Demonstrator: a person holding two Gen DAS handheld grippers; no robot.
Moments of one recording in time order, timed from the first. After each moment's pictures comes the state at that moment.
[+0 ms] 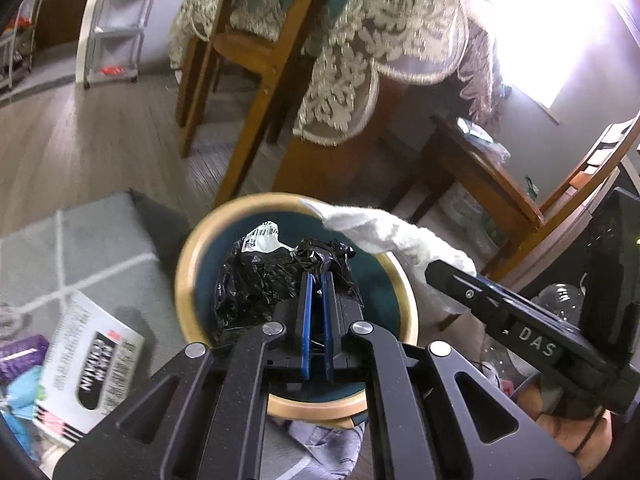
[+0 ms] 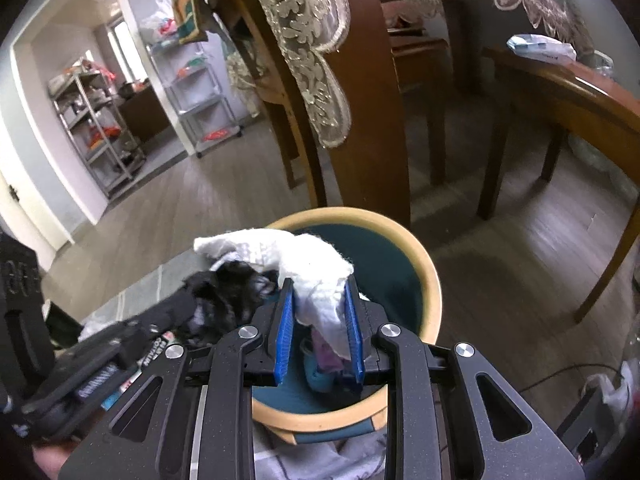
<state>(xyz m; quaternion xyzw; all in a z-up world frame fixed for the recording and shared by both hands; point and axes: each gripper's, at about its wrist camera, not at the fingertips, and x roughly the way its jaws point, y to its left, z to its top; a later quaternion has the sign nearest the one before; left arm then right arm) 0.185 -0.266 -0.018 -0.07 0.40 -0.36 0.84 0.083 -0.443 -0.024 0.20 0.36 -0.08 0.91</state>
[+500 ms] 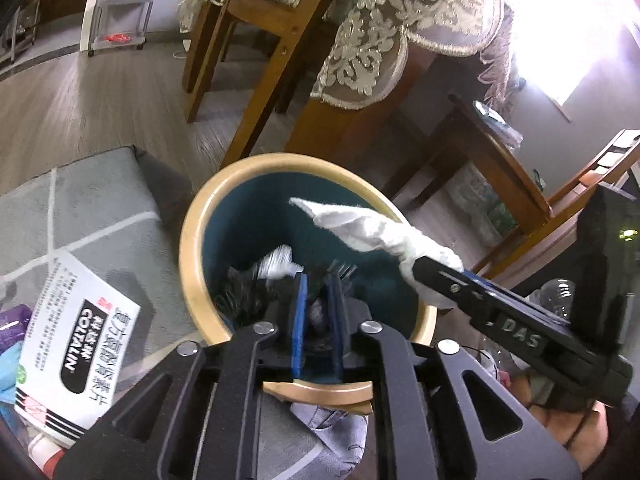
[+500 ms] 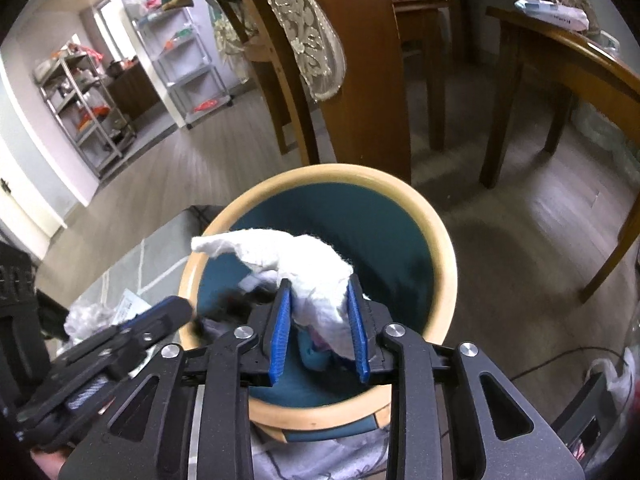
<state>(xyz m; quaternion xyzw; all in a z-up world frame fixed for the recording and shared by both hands) 0.193 -0.256 -0.043 -0.08 0.44 -0.35 0.82 0.106 -0.443 -0.057 0.21 0.41 -0.08 0.88</state>
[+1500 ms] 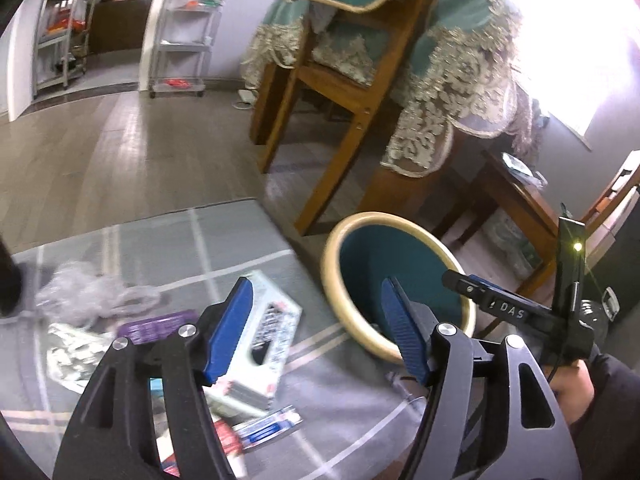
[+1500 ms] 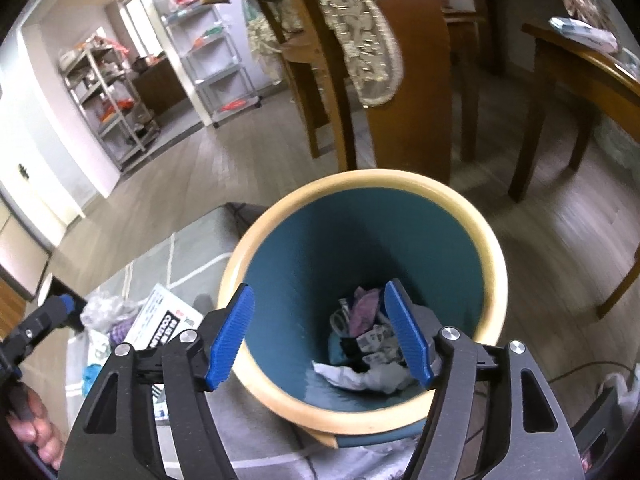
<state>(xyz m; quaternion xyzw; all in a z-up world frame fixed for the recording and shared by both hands) 0.167 -0.114 0.015 -0.07 0.38 -0.26 0.88 0.117 -0.408 -0.051 0.19 0.39 -0.04 0.90</state>
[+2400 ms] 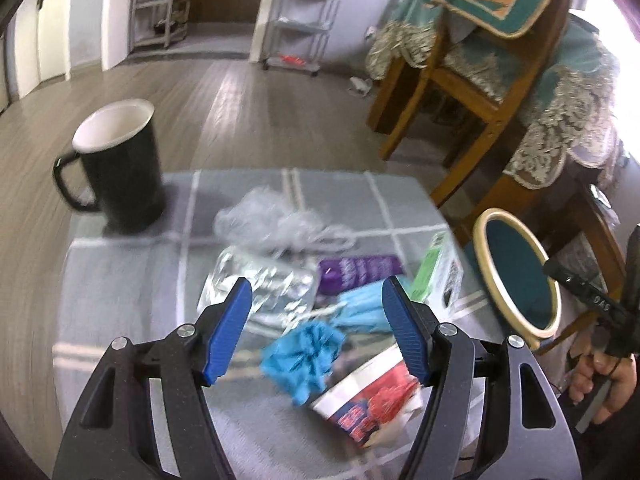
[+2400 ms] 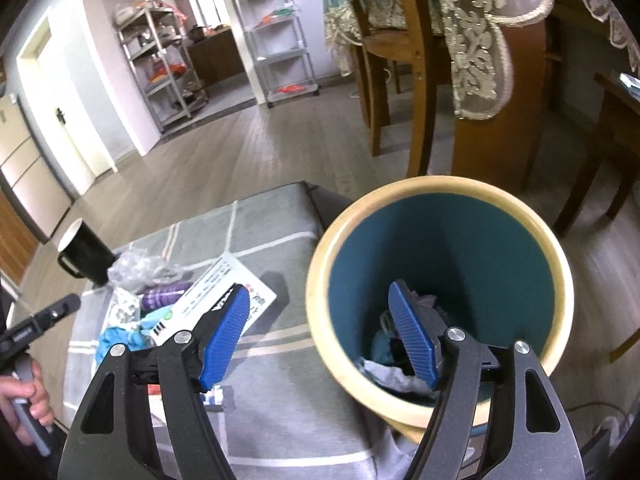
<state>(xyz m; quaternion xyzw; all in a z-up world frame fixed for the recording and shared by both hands) 0.151 0.028 -0.027 -0.10 0.43 -0.10 0.89 0.126 -0.335 -0.042 0.12 0.39 0.05 0.91</state>
